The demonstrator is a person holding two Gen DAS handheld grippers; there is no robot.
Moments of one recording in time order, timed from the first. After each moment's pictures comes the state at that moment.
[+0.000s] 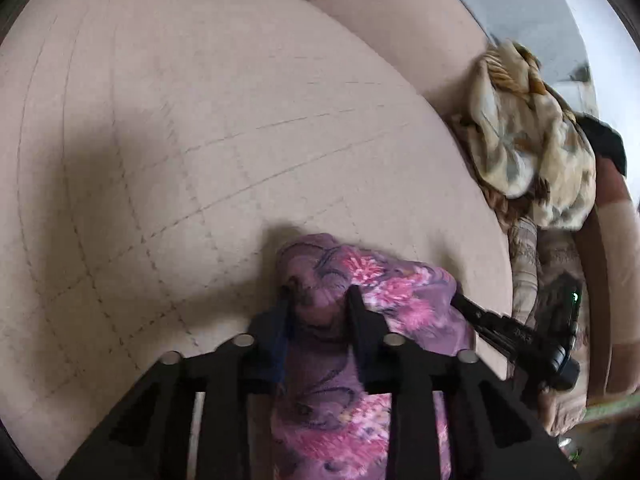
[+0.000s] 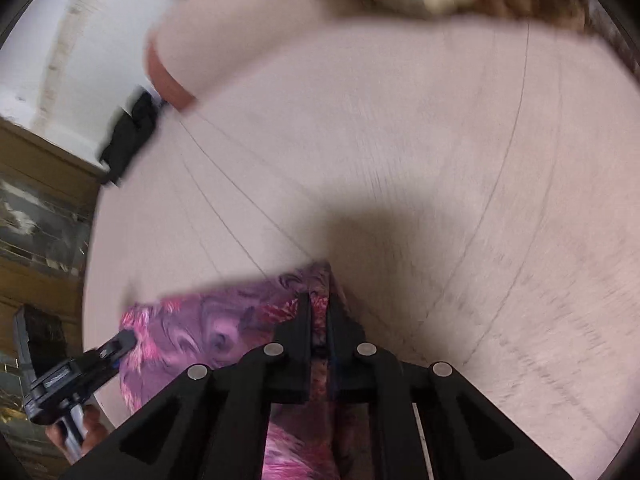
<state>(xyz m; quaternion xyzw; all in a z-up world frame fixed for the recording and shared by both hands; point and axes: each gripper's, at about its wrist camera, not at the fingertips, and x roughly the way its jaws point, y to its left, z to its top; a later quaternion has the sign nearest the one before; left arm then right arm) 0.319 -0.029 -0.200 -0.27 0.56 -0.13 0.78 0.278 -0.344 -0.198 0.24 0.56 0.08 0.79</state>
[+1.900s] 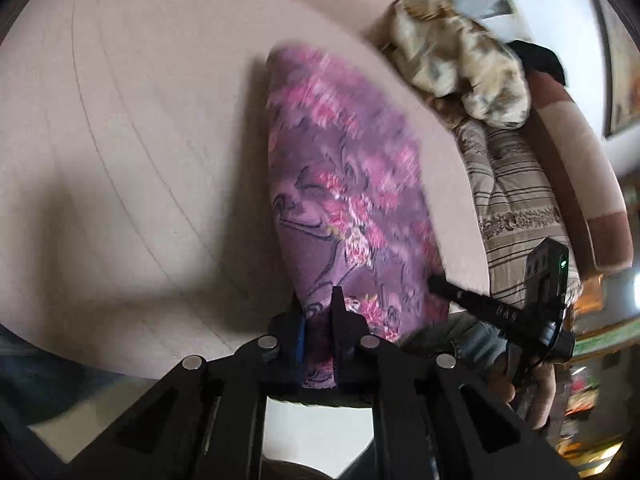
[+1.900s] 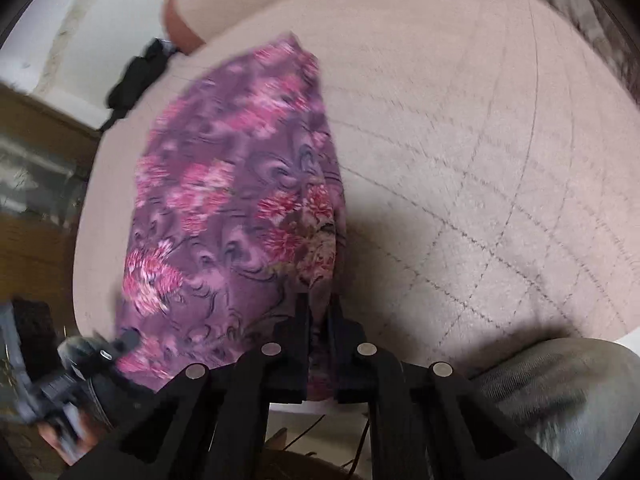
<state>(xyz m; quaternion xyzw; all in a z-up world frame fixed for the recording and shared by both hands) 0.094 -0.012 -0.140 -0.19 0.56 -0.21 0.78 0.028 -0.307 -0.145 0.21 0.57 0.08 0.79</state>
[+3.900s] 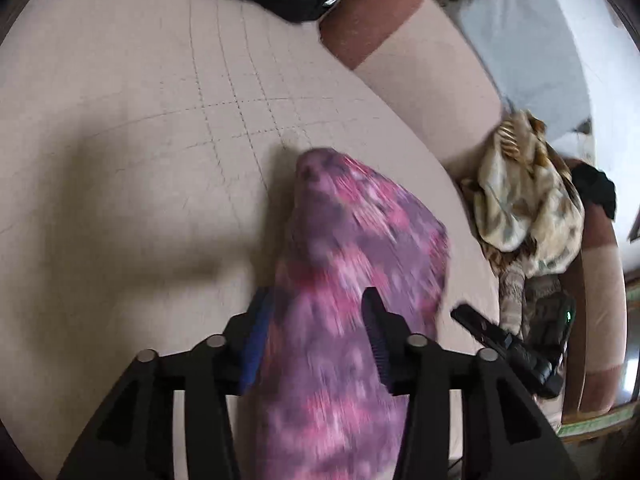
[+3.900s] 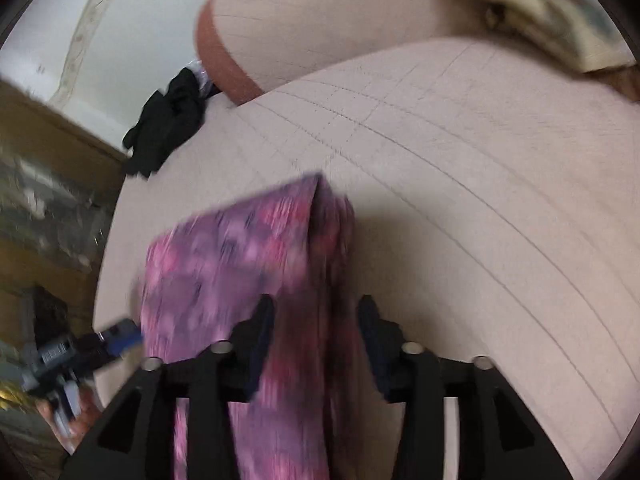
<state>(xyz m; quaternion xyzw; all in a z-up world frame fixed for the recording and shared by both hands) 0.344 0.089 -0.142 -0.28 0.54 -0.12 0.78 0.321 -0.212 -0.149 0.20 0.52 0.13 0.82</state>
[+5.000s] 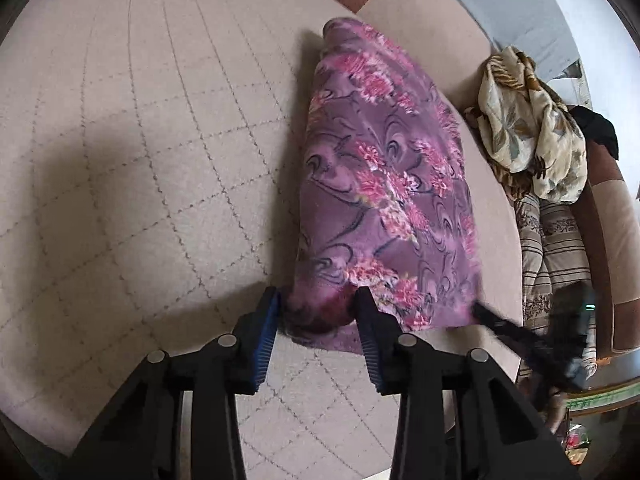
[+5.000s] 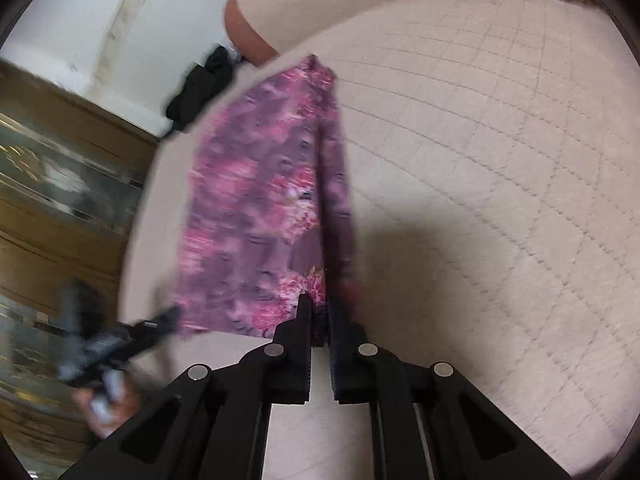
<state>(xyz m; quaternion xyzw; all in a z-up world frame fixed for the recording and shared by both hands) 0.217 0.073 -0.205 -0.24 0.57 -0.12 0.78 0.181 -0.211 -0.200 0.24 0.55 0.13 0.79</state>
